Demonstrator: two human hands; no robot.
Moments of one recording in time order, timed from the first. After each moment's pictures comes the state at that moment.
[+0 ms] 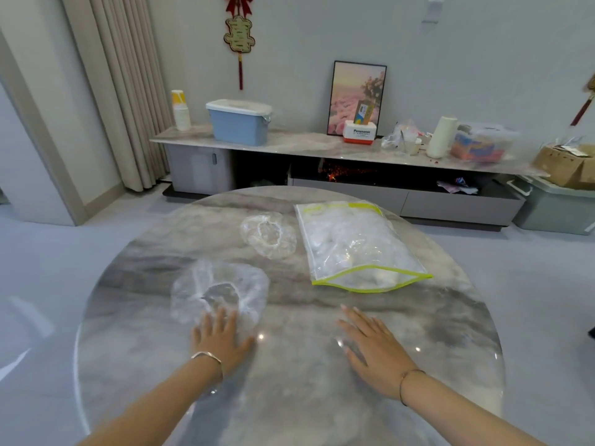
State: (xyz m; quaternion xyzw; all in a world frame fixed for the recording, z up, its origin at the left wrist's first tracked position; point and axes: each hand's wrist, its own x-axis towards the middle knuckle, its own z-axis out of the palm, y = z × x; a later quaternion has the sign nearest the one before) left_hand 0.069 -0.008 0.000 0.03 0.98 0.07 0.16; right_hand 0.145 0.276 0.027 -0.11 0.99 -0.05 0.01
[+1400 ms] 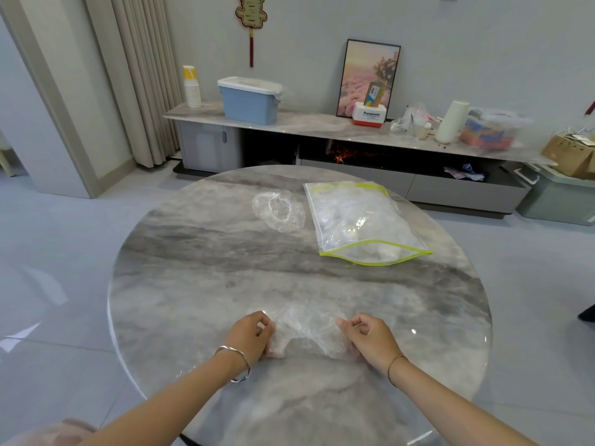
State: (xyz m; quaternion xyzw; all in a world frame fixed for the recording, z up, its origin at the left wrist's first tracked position) left_hand 0.144 -0.001 0.004 0.02 0.87 0.46 0.16; right_hand 0.186 0.240 0.009 0.16 0.85 -0.49 0.02
